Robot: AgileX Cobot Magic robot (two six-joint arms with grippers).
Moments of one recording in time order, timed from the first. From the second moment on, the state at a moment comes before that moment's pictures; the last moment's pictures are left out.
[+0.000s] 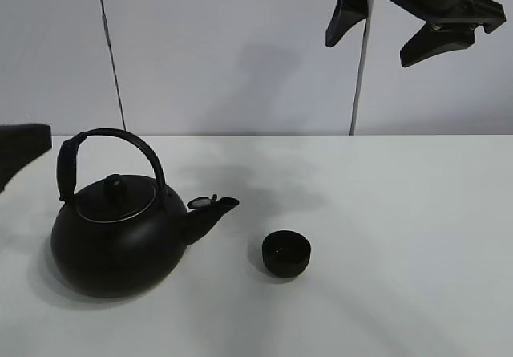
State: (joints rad) left arm -0.23 1.46 -0.14 0.21 -1.07 -0.03; right arm 0.30 1.60 -1.23 0.10 0.50 0.17
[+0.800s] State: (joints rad) left arm -0.23 1.67 -0.23 0.19 -1.14 0.02; right arm 0.30 1.60 -1.23 0.10 0.48 0.17
